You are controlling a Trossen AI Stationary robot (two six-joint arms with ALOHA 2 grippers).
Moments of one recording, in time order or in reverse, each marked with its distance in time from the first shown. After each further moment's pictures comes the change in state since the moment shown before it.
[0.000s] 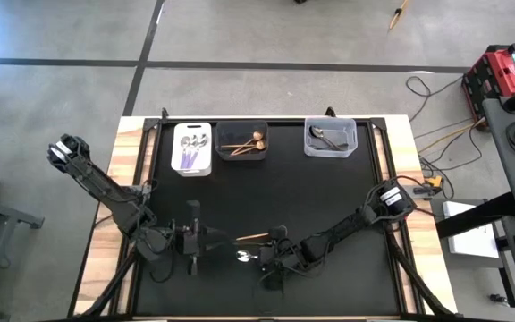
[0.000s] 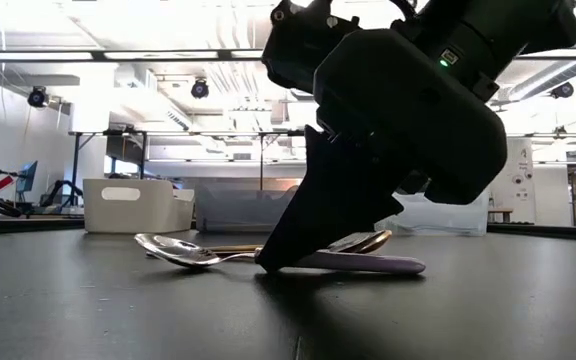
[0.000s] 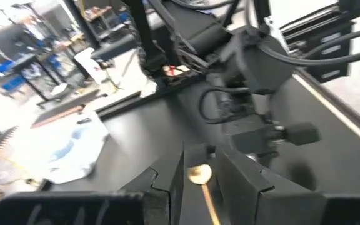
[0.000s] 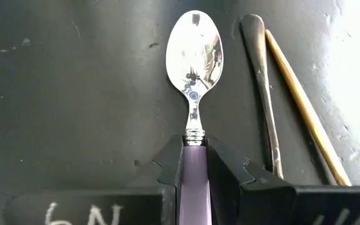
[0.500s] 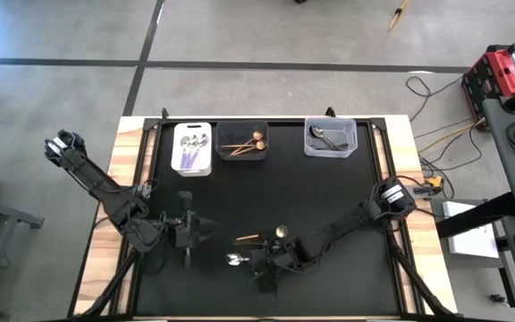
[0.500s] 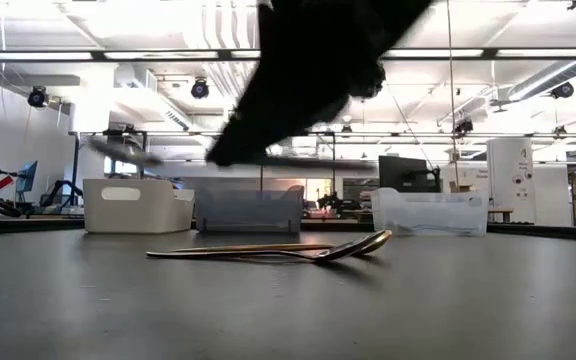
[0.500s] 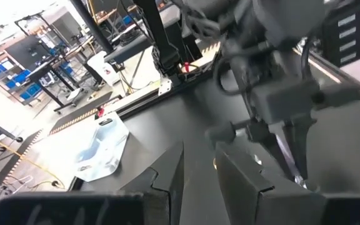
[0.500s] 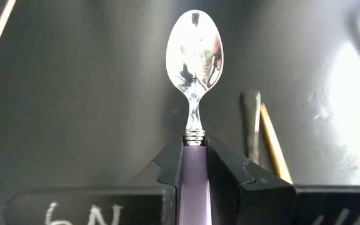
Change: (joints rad) left arm 0.001 -0.119 0.000 -0.131 -0.031 0.079; right arm -0.015 -0.024 0.188 -0.169 -0.036 -0.120
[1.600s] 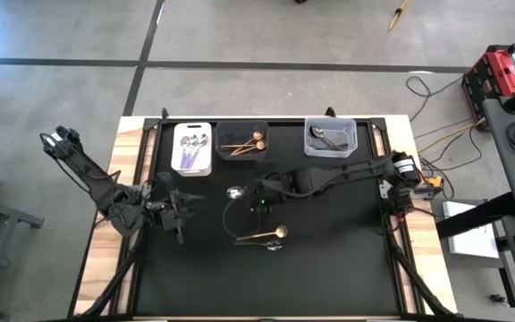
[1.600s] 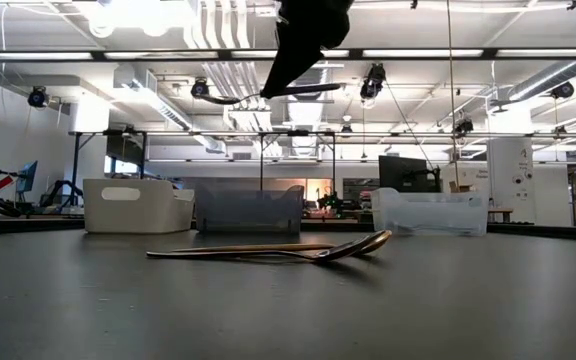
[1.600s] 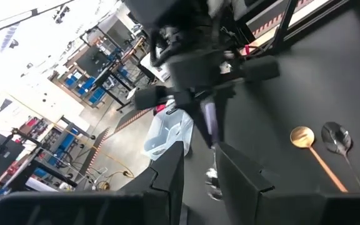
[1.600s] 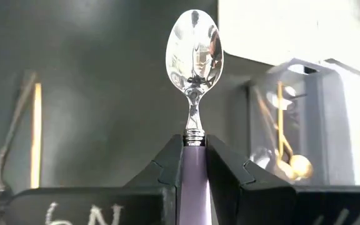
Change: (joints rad) left arm 0.000 -0.200 -0.033 -0.130 -0.208 0.194; right arm -0.338 -0.169 0.257 -0.529 0.006 -0.448
